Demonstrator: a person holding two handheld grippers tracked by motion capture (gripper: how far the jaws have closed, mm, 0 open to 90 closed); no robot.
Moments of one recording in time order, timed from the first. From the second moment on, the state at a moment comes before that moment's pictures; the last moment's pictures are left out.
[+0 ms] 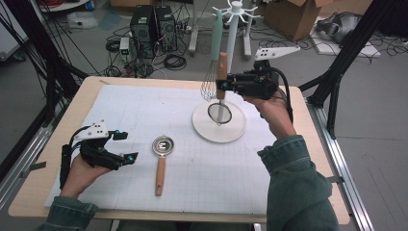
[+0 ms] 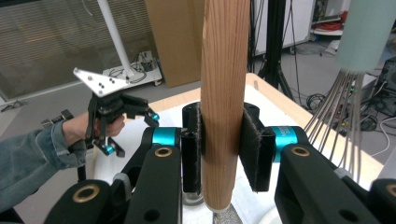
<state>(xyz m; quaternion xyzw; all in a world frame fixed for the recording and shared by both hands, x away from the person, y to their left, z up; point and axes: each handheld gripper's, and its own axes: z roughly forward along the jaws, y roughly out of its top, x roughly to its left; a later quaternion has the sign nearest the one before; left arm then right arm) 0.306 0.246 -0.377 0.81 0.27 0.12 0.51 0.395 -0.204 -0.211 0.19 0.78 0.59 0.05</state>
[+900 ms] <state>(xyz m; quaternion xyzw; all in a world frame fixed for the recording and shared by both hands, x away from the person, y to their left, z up) 0.305 0.247 -0.379 0.81 0.29 0.12 0.50 0.425 -0.200 -0.156 0.22 0.77 0.59 0.08</state>
